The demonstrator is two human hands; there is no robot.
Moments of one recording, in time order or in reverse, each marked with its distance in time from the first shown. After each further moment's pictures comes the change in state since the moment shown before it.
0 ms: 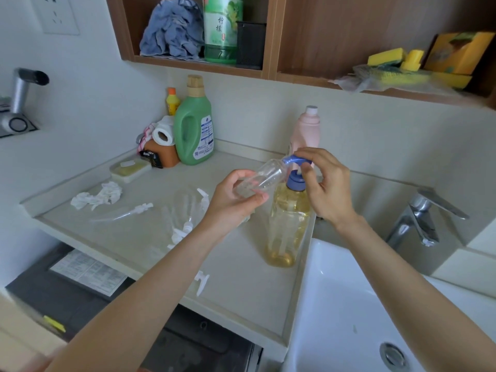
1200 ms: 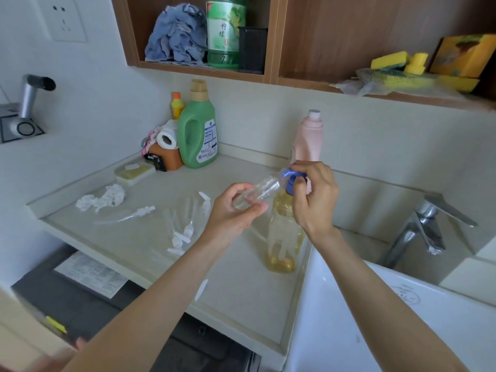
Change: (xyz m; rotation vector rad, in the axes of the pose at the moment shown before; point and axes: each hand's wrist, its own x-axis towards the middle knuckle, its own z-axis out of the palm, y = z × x) left_hand -0.010 -0.006 0.008 0.006 0.082 -0.078; right_hand -0.013 -0.009 0.028 0.029 0.204 0.101
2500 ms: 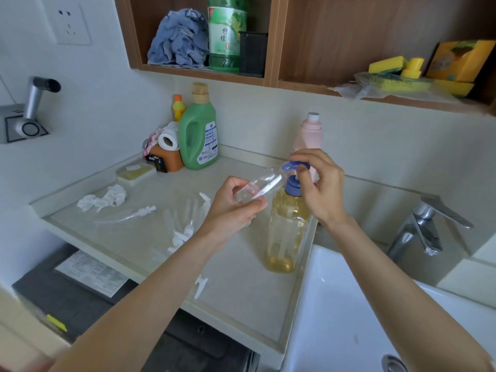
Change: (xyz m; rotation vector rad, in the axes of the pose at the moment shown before) left_hand 0.004 0.008 -0.002 -0.013 -0.030 0.016; right_hand 0.027 0.001 -0.016 0.108 -0.132 -0.061
